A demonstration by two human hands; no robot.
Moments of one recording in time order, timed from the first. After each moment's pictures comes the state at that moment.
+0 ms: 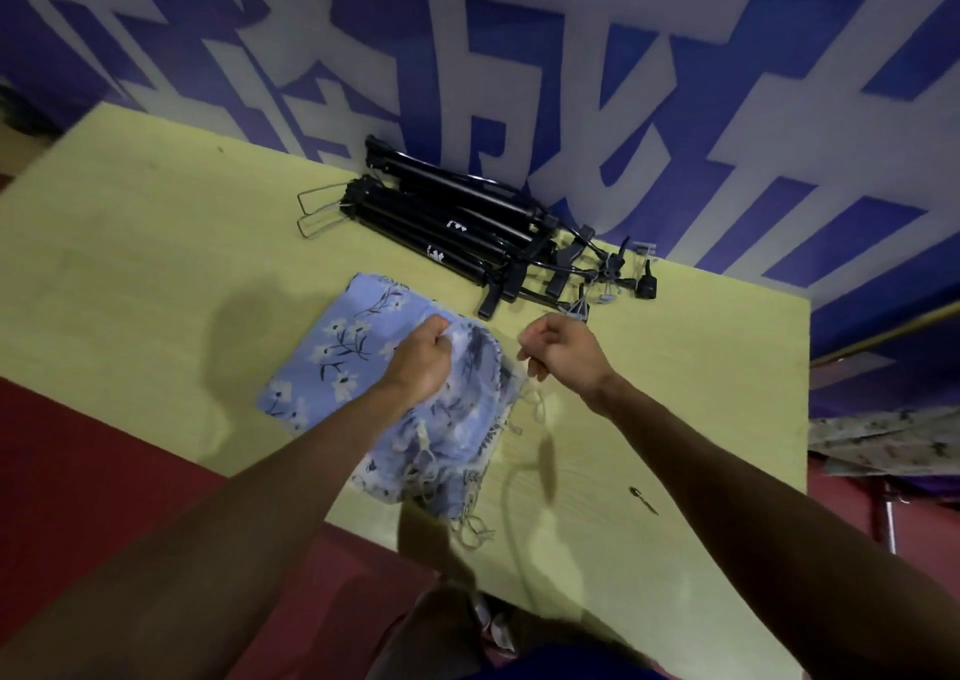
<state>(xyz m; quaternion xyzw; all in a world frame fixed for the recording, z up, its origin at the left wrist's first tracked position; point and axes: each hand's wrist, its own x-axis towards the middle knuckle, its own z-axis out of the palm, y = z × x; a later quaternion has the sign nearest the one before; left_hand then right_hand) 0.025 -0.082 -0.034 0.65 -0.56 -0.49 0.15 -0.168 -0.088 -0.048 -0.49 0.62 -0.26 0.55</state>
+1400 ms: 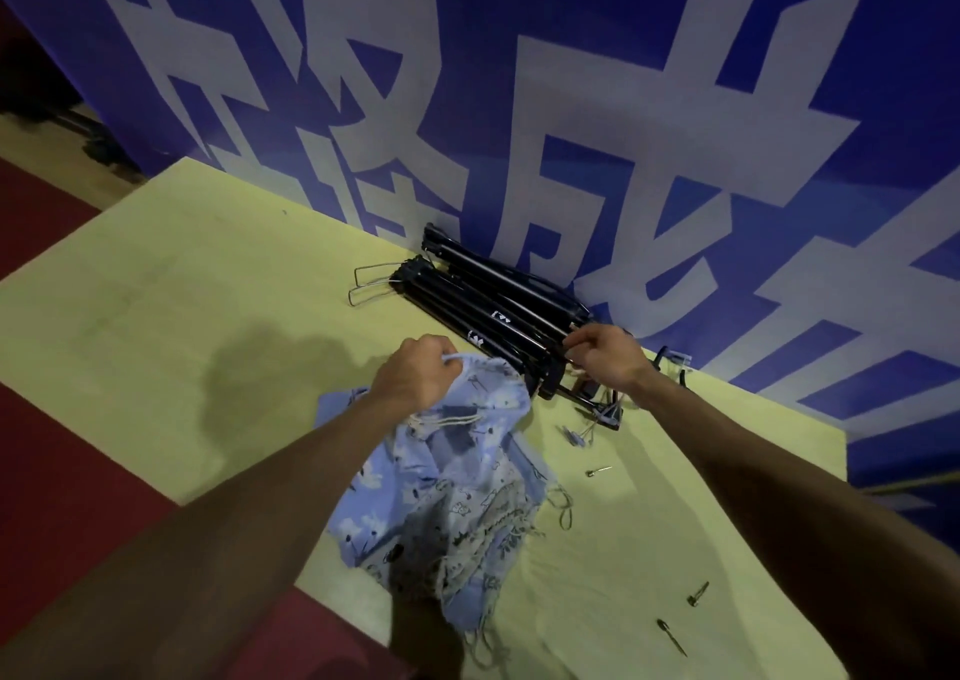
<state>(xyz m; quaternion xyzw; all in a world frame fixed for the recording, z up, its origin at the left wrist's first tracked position) 0.080 -0.159 0.009 0.70 -0.61 -0.35 0.11 -0.161 -0.202 0.009 -0.61 0.66 -0.11 0.42</state>
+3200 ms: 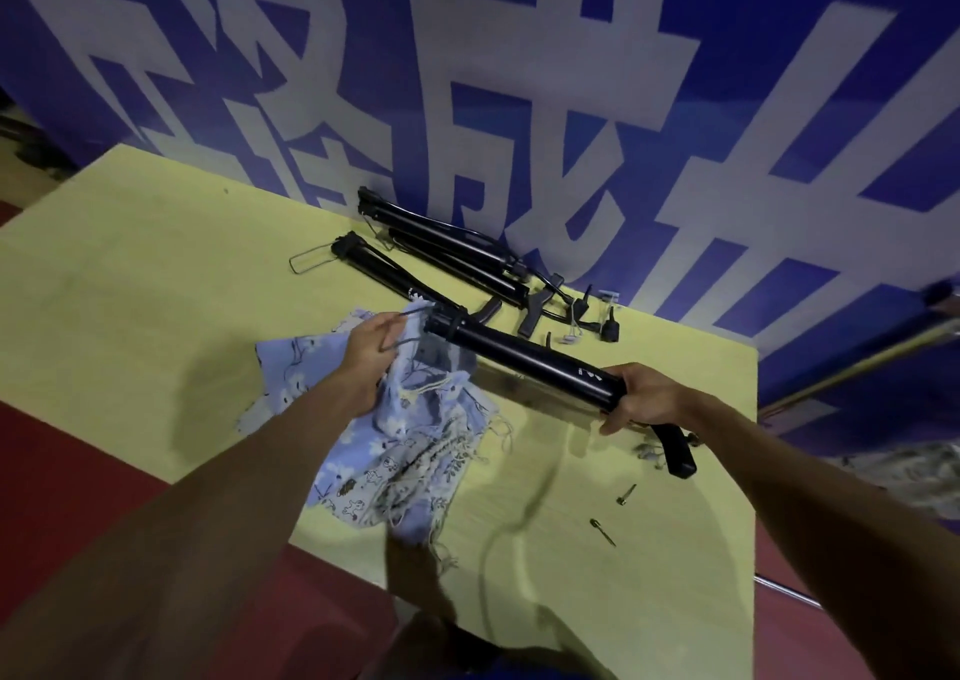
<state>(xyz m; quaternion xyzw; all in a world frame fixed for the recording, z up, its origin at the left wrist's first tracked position) 0.036 -0.106 -0.015 0.67 -0.30 -0.55 0.40 -0.294 -0.088 -0.013 -0.63 0.61 0.05 0.48</state>
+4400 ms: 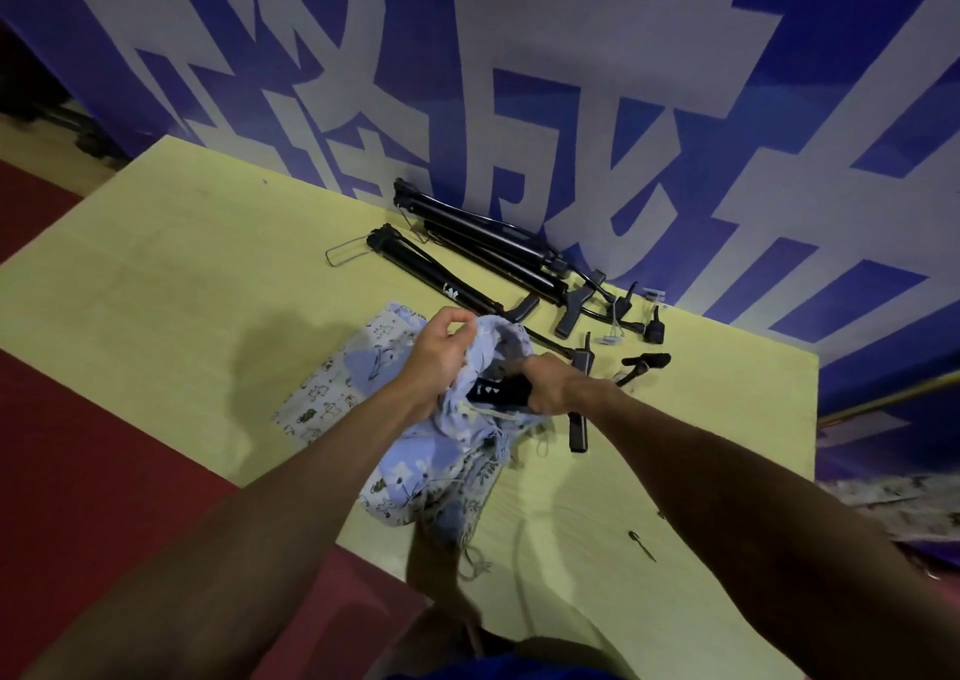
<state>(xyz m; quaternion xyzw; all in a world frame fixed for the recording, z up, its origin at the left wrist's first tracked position) 0.004 -0.094 0.008 0.67 -0.43 -0.52 0.33 -0.154 -0.126 -0.046 -0.77 0.51 0.13 0.37</state>
